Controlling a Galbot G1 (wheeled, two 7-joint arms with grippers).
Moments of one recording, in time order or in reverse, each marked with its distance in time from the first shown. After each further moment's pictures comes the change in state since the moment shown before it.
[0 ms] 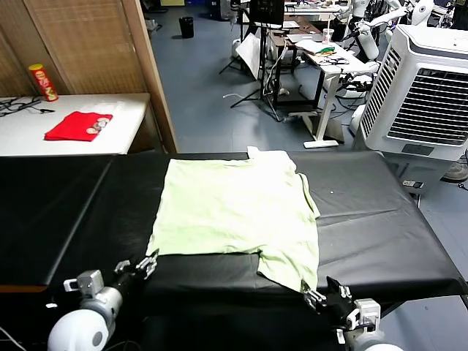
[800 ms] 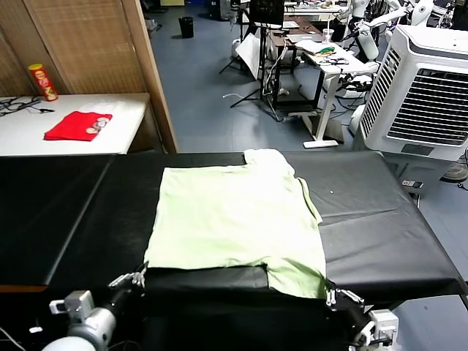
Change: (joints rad) left arm 0.165 -0.046 -0.046 -0.217 0.041 -0.114 -0.024; right arm 0.025 -0.054 0.053 0.015 0.025 0.180 -0.041
